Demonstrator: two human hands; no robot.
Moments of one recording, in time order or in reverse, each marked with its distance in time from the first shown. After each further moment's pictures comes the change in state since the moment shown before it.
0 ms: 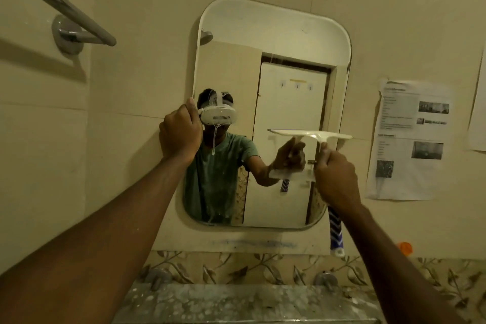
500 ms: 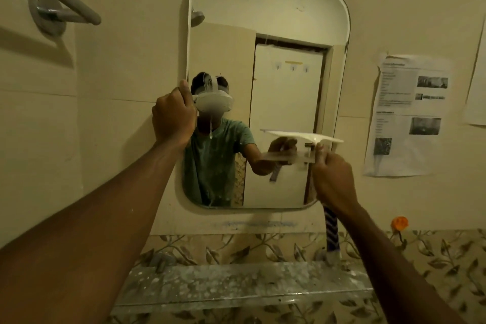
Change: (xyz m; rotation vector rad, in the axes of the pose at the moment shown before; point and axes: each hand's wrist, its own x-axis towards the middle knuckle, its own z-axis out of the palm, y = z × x) left_hand 0.002 -0.003 -0.002 0.004 -0.043 0.000; right_hand -0.039 0.009 0.006 0.040 -0.029 0.061
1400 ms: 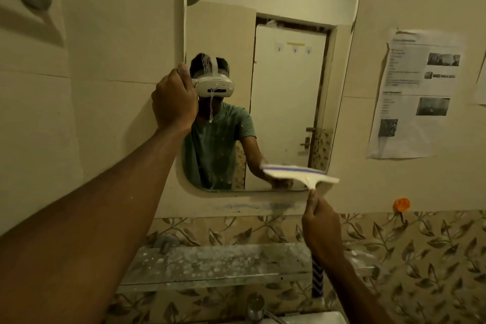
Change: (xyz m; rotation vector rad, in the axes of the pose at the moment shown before) left_hand -0.008 -0.003 0.007 -0.007 0.010 0.004; right_hand -0.092 0.077 0.050 -0.058 0.015 0.136
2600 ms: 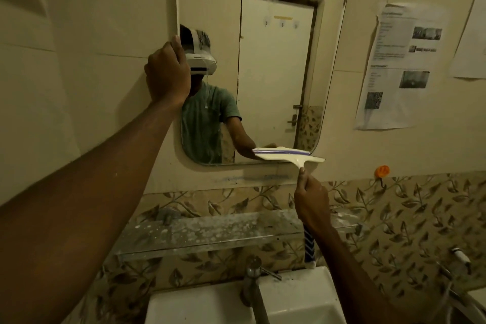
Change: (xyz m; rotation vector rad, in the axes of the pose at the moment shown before) left_hand 0.004 0.002 -0.015 0.006 -0.096 0.031; right_hand -0.020 -0.003 0.000 -0.027 -0.025 0.021
